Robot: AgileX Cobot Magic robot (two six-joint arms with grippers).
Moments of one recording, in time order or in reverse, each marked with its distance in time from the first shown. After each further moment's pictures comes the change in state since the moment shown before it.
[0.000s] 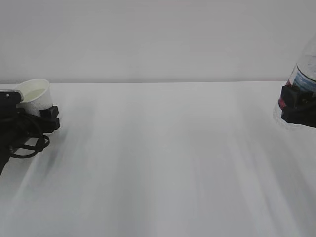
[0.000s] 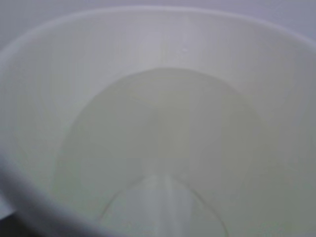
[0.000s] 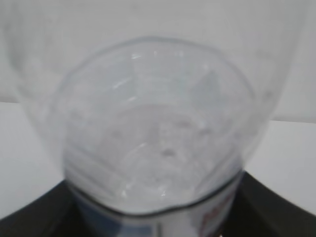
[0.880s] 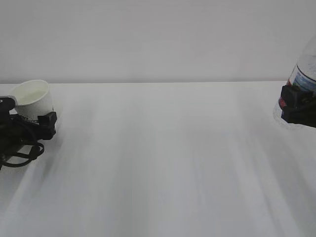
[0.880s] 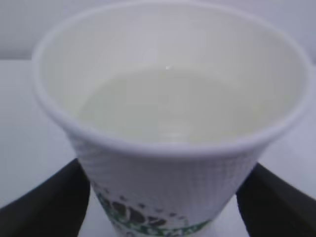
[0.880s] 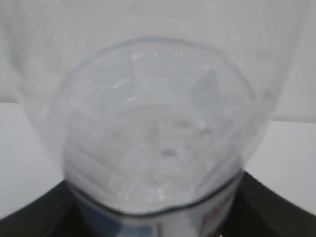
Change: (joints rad) left arm 0.000 -0.044 0.098 -0.009 -0.029 0.000; right arm 0.000 0.000 0.000 0.000 -0.001 0.000
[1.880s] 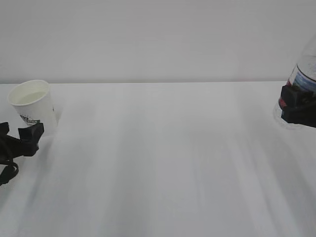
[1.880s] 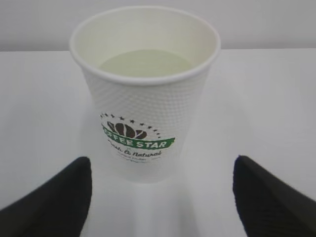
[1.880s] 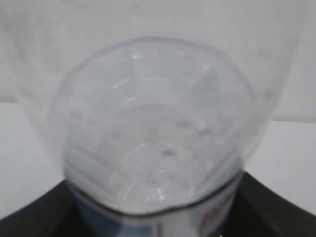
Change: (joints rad) left arm 0.000 -0.236 0.271 0.058 -0.004 0.000; right arm 0.000 0.000 0.000 0.000 0.000 0.002
